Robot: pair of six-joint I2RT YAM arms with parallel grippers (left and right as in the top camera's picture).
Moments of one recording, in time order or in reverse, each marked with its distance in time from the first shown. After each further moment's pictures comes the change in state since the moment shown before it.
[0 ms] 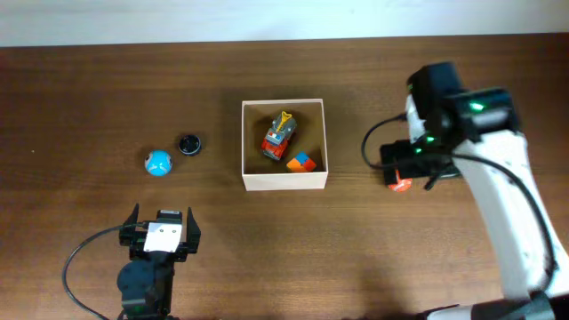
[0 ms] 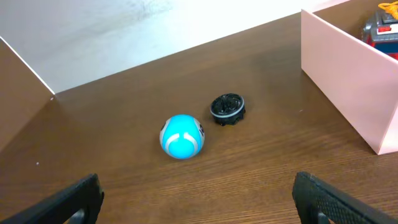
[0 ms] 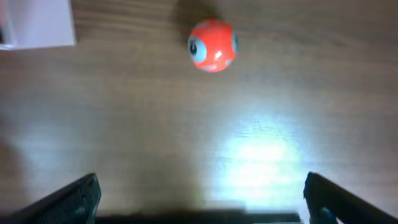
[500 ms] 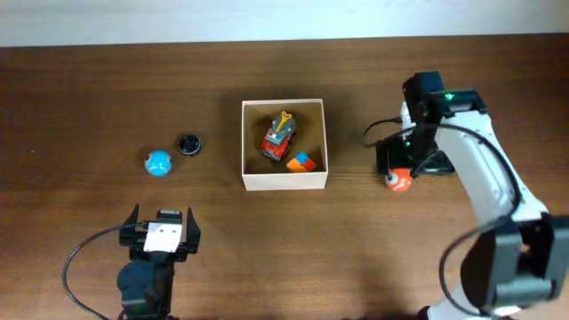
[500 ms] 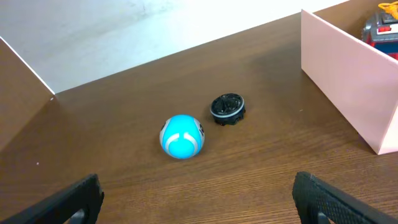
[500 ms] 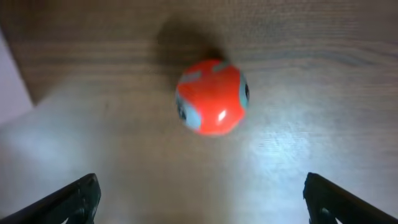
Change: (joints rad) left arm 0.000 0.000 0.000 0.000 0.000 0.000; right arm -0.114 0.207 -0.151 0.286 -0.079 0.026
